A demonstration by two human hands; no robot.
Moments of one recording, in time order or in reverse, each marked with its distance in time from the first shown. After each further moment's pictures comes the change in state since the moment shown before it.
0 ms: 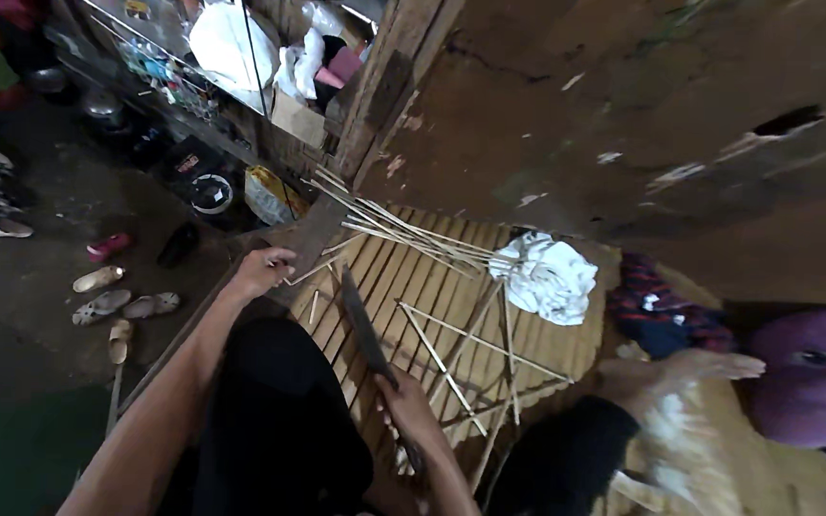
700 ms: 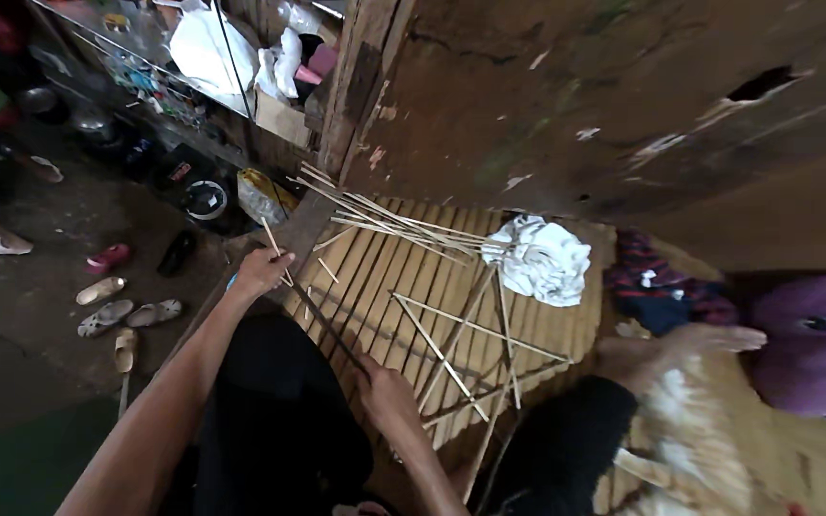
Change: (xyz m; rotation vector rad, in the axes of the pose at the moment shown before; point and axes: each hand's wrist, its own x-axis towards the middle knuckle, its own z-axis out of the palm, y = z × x) left_hand 0.004 0.015 0.016 0.093 0.031 -0.117; right_hand -0.025 -0.044 0.018 -0.571 0.028 -0.059
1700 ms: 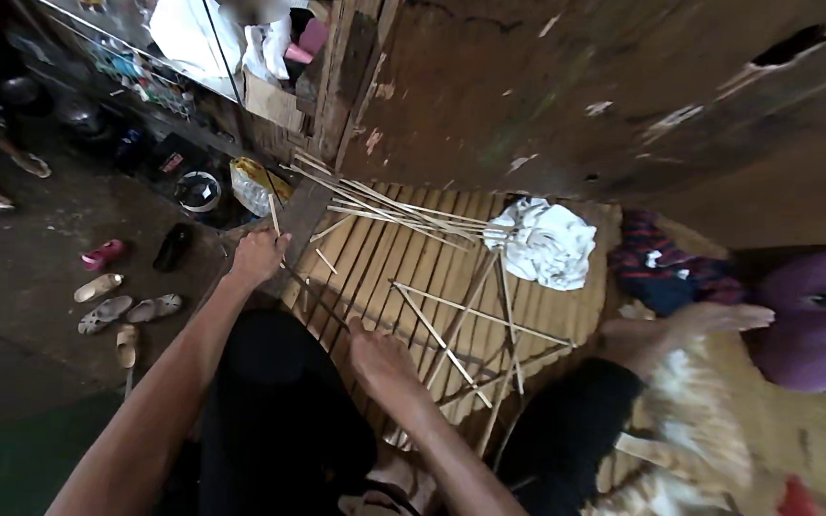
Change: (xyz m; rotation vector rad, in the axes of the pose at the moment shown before) left_hand 0.021 0.006 -0.001 0.472 0.095 0.218; right_hand 0.003 -0.059 -0.047 -0.336 -0.144 0.009
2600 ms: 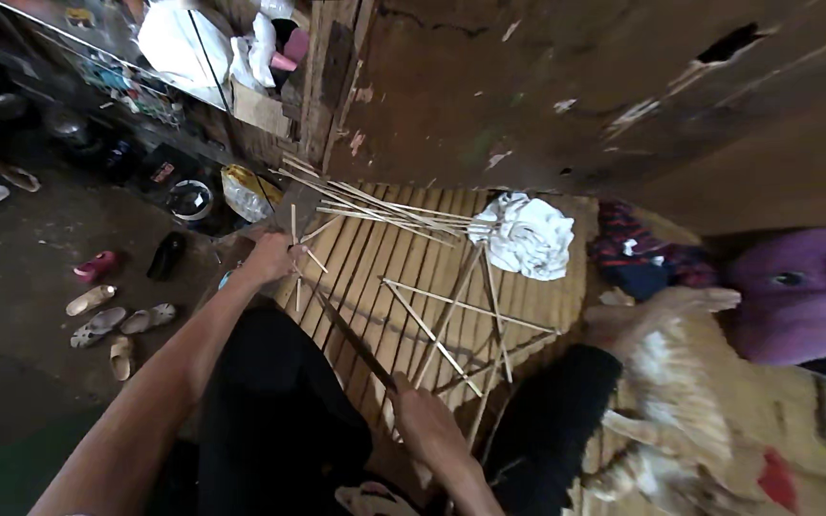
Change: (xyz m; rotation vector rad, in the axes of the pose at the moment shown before) left_hand 0.001 0.033 0.001 -0.092 -0.234 0.055; right_hand -0.045 0.068 0.060 0.201 -0.095 0.214
